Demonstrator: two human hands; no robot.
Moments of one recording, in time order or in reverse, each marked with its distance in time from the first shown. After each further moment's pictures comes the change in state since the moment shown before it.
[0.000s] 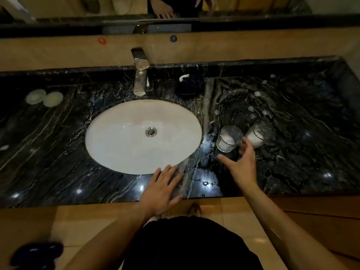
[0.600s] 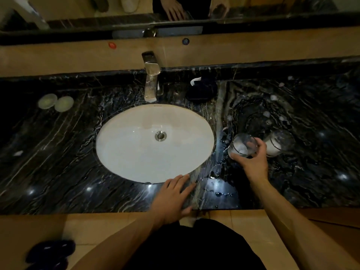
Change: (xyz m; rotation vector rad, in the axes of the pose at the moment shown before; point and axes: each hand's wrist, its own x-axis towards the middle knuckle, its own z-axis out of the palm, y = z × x) left_hand 0.009 -0.009 -0.015 -0.062 -0.094 0.033; right_hand 0.046 -0.001 0.022 0.225 -0.017 0.087
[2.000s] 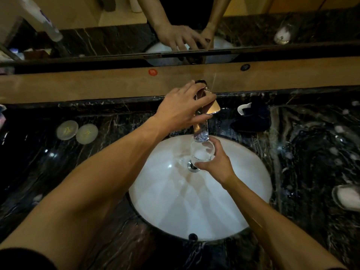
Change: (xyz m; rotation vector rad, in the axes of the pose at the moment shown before) left_hand 0.162 -0.263 -0.272 0.281 0.421 0.116; right_hand 0.040 -0.097 0.276 -0.159 -0.418 -0.047
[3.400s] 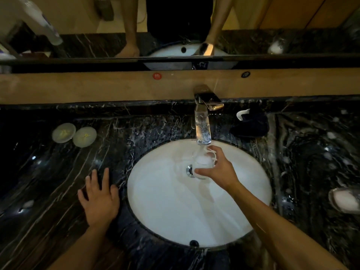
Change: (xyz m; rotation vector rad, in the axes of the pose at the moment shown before) left_hand -0.307 0.002 0.146 -0.215 -0.088 -1.189; right_hand -0.001 0.009 0.001 -0.180 0.017 0.012
